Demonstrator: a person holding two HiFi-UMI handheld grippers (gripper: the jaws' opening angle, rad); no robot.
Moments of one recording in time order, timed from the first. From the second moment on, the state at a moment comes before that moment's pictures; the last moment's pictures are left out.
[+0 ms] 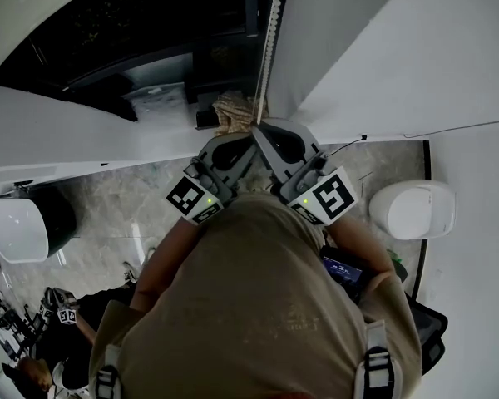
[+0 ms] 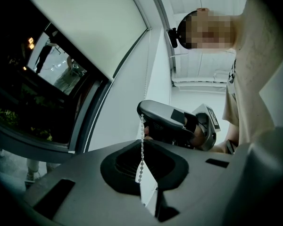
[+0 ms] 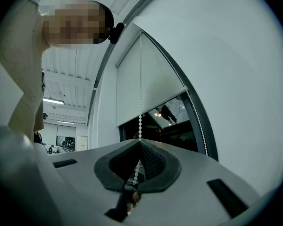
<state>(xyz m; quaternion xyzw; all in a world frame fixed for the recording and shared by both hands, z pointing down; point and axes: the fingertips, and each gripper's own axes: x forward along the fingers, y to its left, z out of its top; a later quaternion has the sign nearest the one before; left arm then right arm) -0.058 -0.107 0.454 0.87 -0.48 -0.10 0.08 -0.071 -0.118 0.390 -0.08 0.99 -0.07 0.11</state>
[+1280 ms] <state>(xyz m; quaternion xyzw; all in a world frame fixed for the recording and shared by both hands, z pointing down) -0.122 -0.045 0.484 0.92 -0.36 -0.02 0.14 -0.117 -0.074 0.381 -0.24 0.96 -0.07 0.12</state>
